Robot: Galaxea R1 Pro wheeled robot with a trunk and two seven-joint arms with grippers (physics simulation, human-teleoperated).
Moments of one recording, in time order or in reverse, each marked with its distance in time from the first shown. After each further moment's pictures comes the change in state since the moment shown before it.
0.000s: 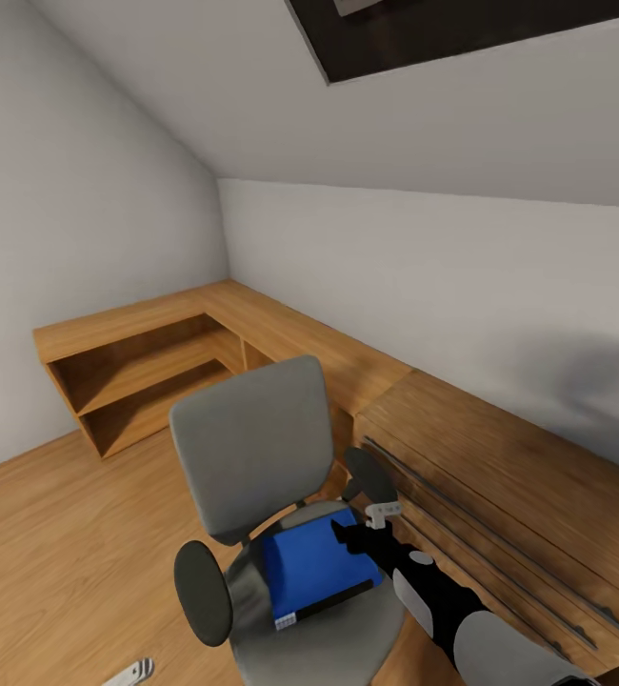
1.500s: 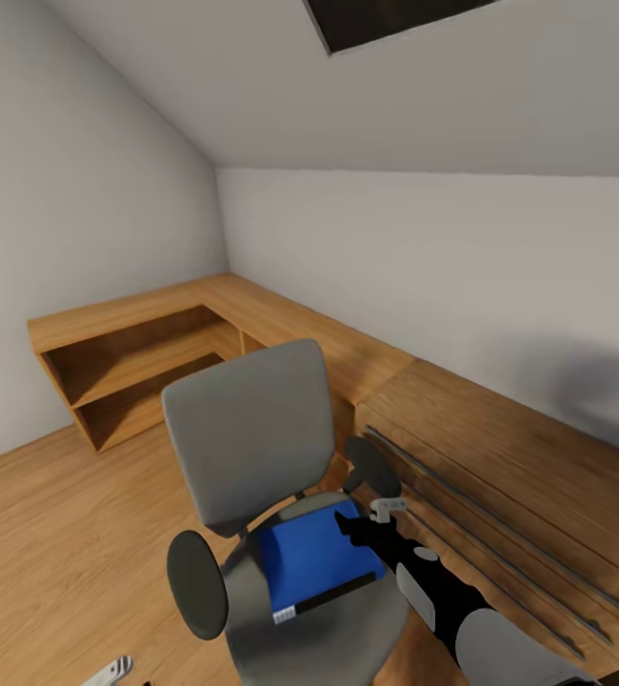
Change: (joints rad) left arm 0.000 0.010 0.100 0.002 0.000 -0.001 0.001; right arm 0.000 -0.003 -0.068 -0.018 0.008 -0.001 0.011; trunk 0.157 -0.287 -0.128
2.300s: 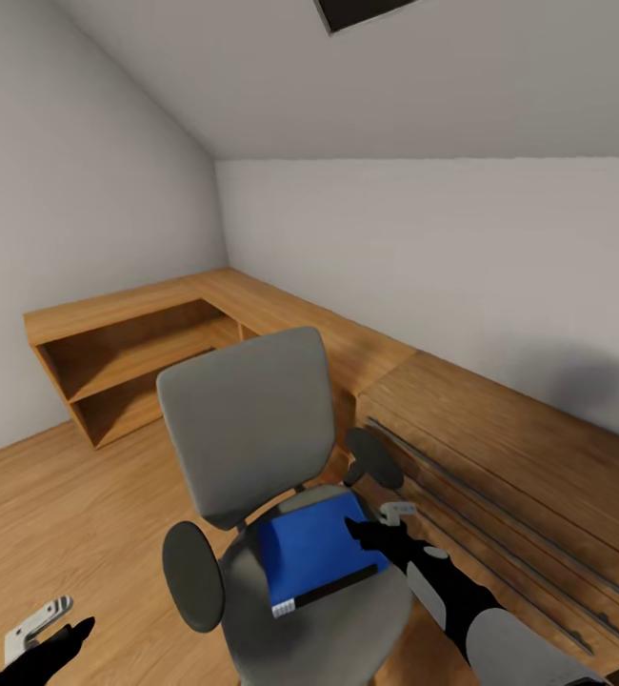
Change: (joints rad) left arm 0.000 0.134 0.172 -0.258 0.057 0.182 0.036; right arm 0.000 -0.033 -0.013 0.001 -0.010 0.074 -0.001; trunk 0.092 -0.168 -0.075
